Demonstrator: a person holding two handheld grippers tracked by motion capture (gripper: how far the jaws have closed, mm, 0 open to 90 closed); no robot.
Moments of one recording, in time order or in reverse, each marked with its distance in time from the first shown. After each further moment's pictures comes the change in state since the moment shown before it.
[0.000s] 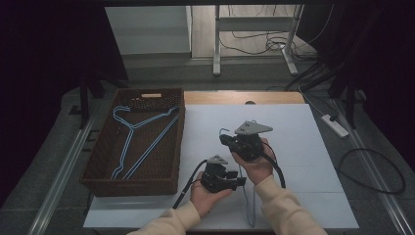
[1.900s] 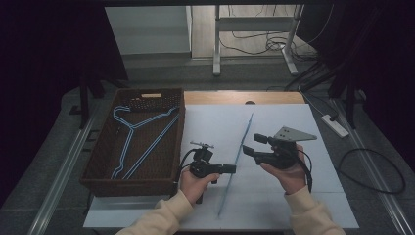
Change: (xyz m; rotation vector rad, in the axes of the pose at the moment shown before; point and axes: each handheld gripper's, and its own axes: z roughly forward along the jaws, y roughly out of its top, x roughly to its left) left arm 0.026 0.026 -0.038 0.013 -0.177 -0.216; right arm -0.036 -0.027 -0.076 -0.111 0.048 0.085
